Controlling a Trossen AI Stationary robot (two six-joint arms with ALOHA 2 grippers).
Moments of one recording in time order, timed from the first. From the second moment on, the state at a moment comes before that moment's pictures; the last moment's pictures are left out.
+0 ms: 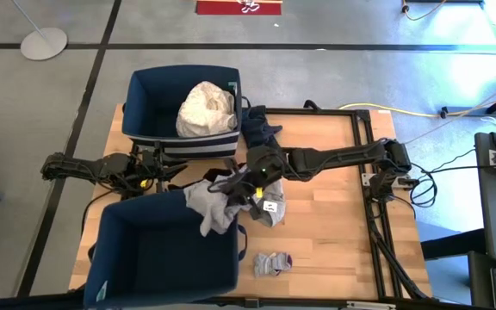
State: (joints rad) left arm -0.15 0.06 0.10 0.03 -0.41 -0.02; right arm 0.09 1.85 1.65 -0.19 -0.36 -0.27
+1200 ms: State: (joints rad) left arm -0.15 0.06 0.10 0.01 -0.41 -0.02; right arm 0.08 1.82 2.13 -1.05 -0.15 -0.14
